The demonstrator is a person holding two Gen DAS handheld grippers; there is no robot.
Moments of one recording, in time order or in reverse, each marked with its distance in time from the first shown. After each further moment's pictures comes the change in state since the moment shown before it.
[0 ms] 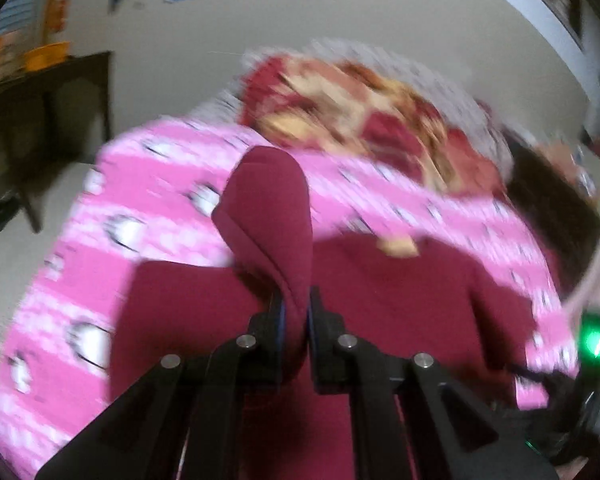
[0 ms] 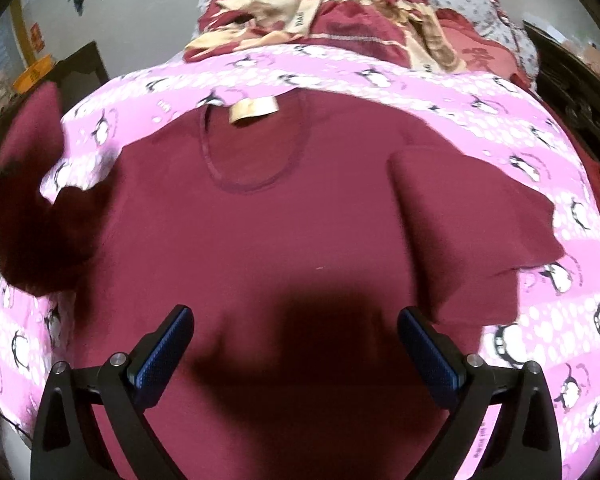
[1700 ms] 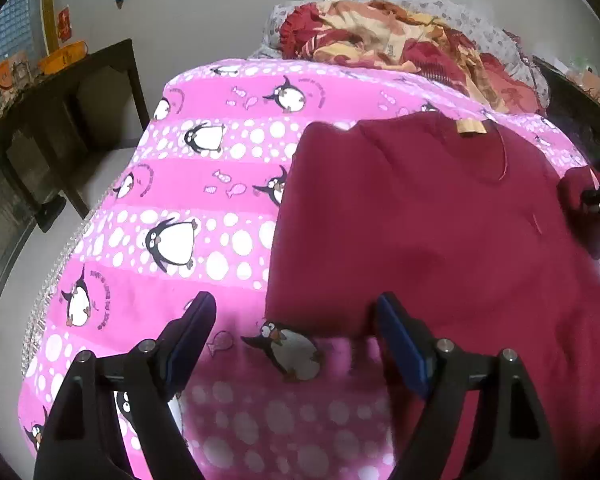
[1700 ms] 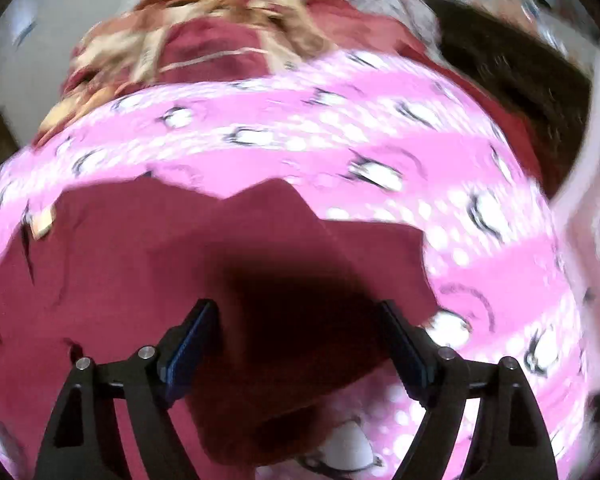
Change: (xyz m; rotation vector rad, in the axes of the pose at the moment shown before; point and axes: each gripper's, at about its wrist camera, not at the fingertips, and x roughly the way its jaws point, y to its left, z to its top) left arm -0.029 0.071 -0.081 0.095 0.123 0.215; right arm 0.013 -0.155 0.043 0.290 -0.063 -0.091
